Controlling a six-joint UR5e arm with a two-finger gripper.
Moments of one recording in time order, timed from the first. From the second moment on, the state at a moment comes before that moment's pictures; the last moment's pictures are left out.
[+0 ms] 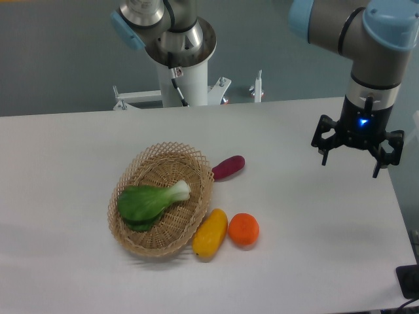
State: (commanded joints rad) arm 2.74 -1.91 -1.37 -1.19 1.40 1.15
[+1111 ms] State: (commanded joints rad) arm 2.62 -2.00 -1.42 -1.17 1.45 1.35
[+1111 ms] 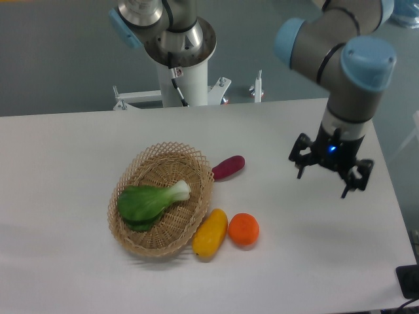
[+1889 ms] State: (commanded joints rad) arm 2.43 -2.10 -1.54 -1.01 1.61 1.46
